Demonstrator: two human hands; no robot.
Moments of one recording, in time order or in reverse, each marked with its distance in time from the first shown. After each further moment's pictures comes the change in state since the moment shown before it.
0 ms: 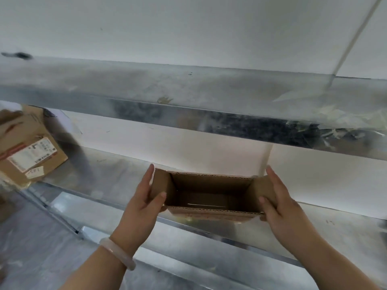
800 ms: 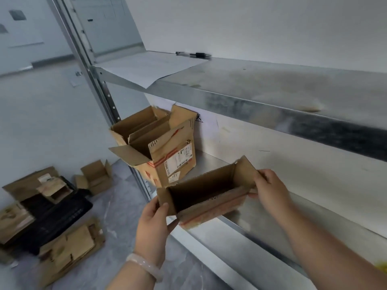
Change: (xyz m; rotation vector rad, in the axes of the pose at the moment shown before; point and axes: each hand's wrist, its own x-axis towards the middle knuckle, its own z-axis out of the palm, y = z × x) left_hand 0.062 -0.103 -0.383 -0.422 0.698 -0.424; right_hand 0.152 -0.329 0.378 0.401 -0.188 0.085
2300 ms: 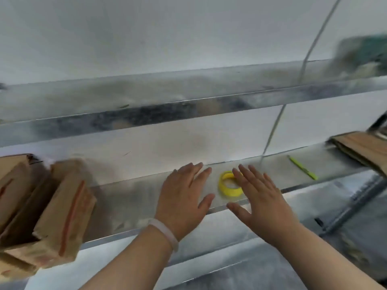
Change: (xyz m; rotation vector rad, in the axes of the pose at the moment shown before) left_hand -0.104 -0.029 0.150 0.922 -1.130 1.564; right_hand -0.242 0.062 -0.130 -0.986 0.486 0.021
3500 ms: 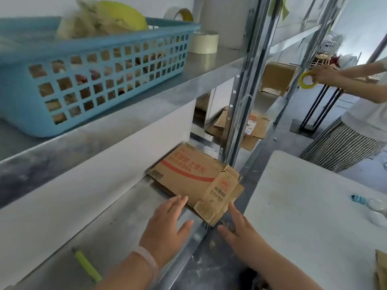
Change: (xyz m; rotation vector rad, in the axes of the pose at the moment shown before) left_hand 0.379 0.430 0.408 -0.480 -0.512 0.301; right_hand -0.040 0.610 -0.072 0.599 -0.062 0.960
